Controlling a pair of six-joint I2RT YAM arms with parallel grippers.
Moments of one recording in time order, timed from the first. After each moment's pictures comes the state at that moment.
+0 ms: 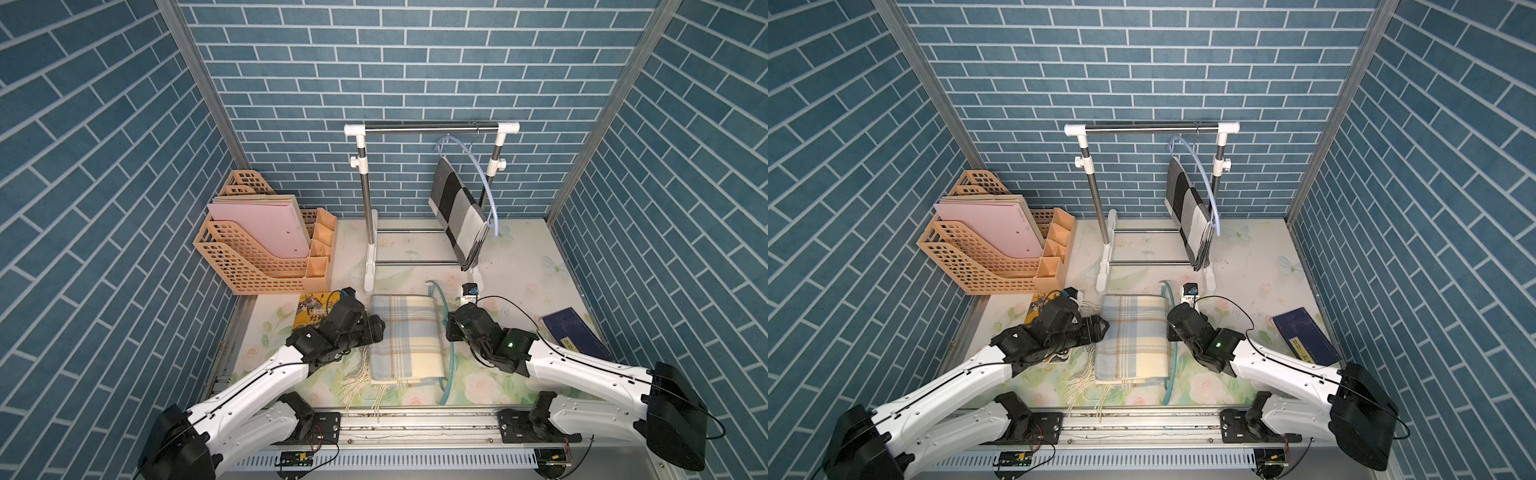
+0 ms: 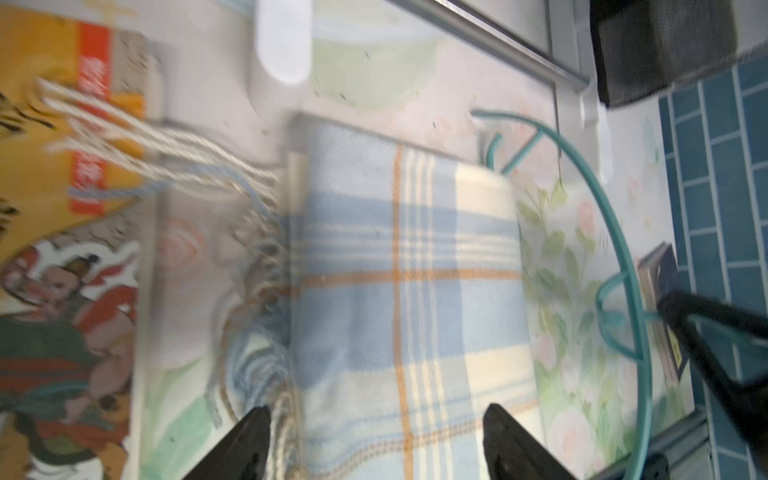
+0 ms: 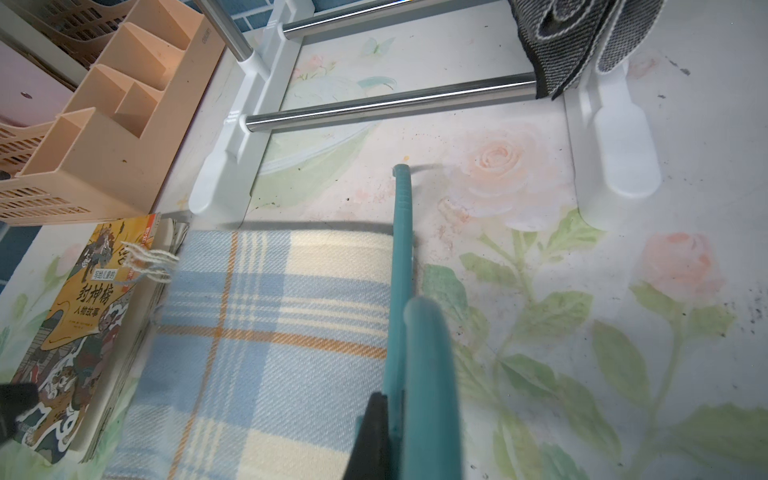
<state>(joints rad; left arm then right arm) -0.74 0.98 0.61 -0.49 -0.02 -0.82 0.98 1.14 0.63 -0.22 0.41 0.70</state>
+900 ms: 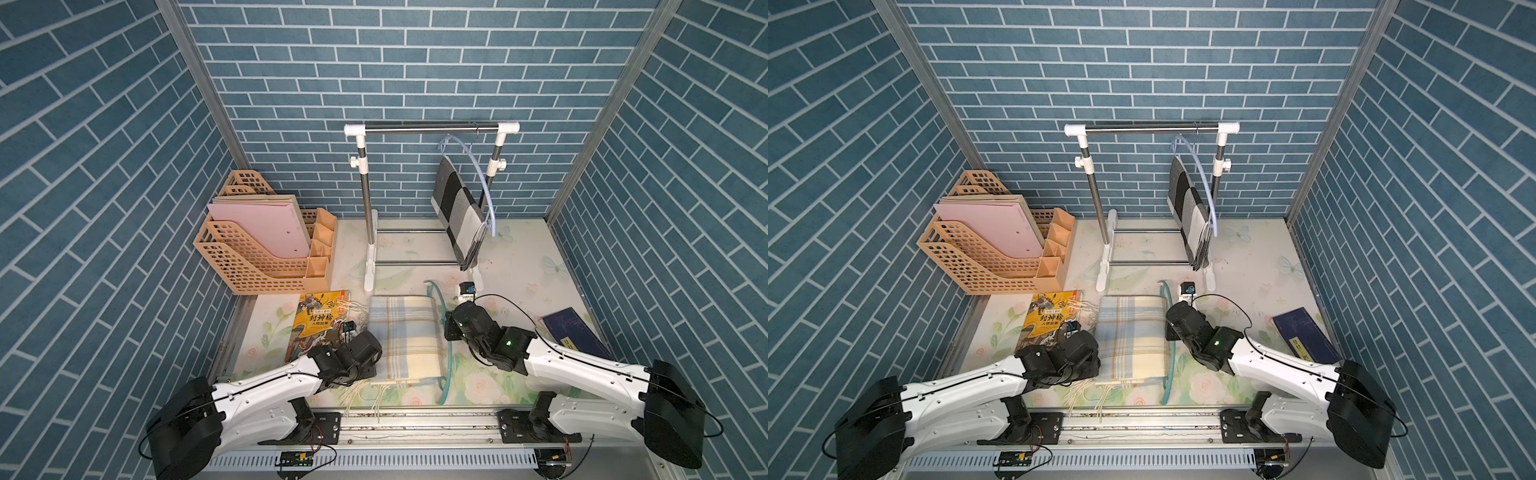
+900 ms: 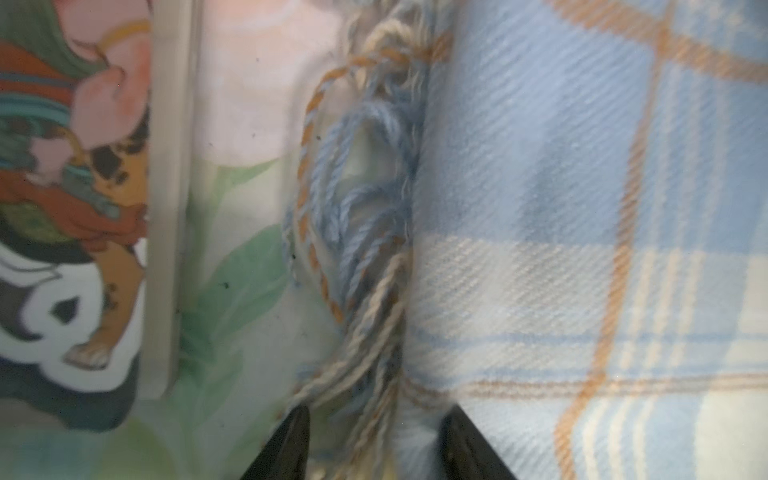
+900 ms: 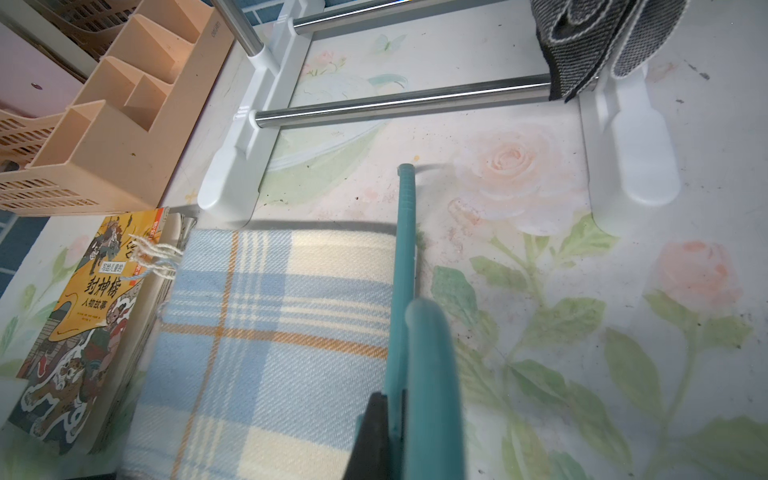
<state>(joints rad) -0.94 1.04 0.47 -0.60 -0.17 -1.05 0.98 1.16 0.65 -0.22 0.39 0.68</state>
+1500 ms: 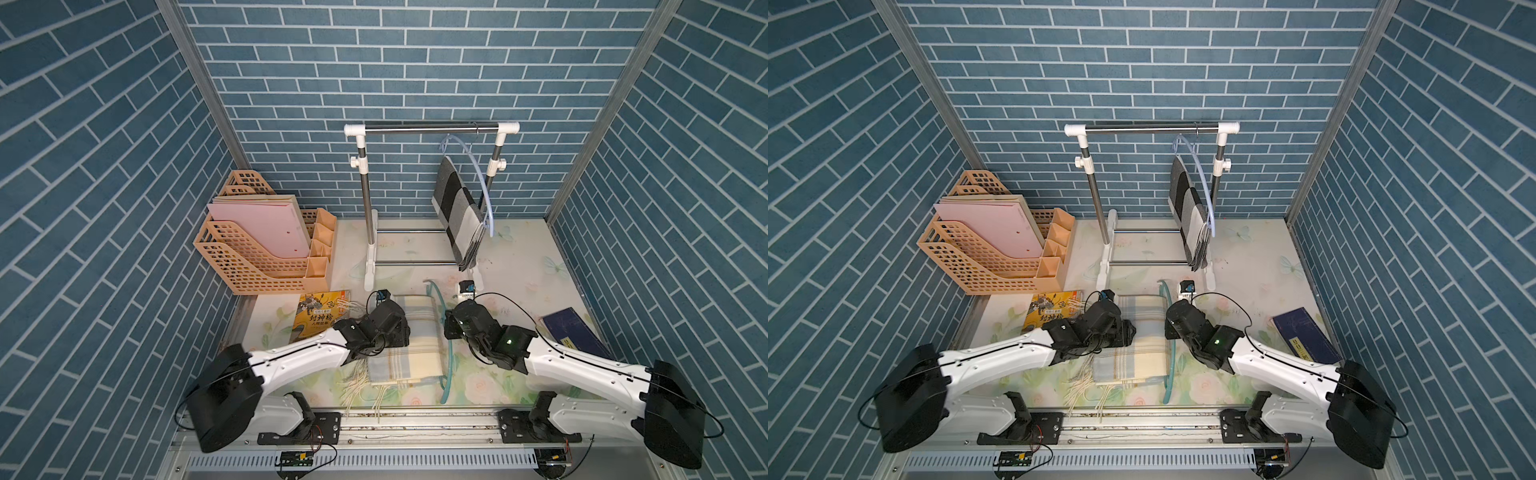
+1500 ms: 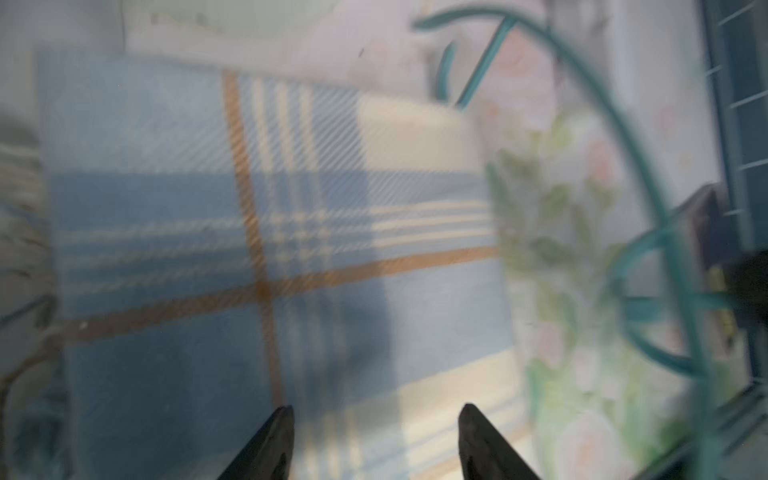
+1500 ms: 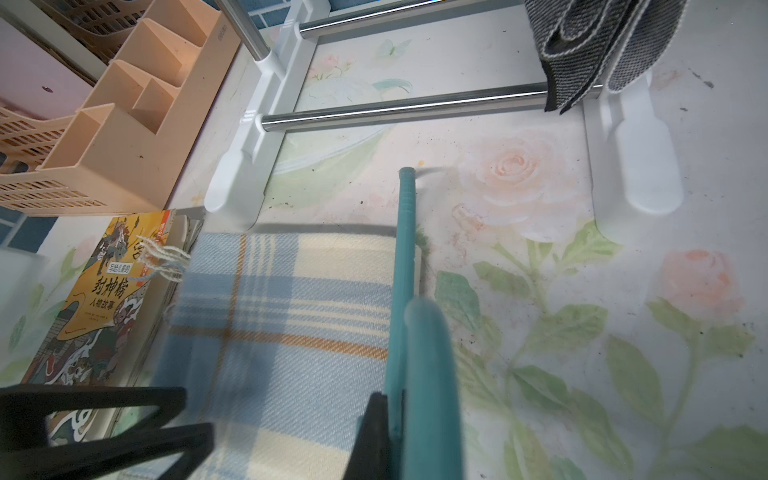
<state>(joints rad) -0.88 1.38 0.67 -0.25 -0.08 -0.87 0.97 1.15 0.66 -0.22 0.37 0.67</state>
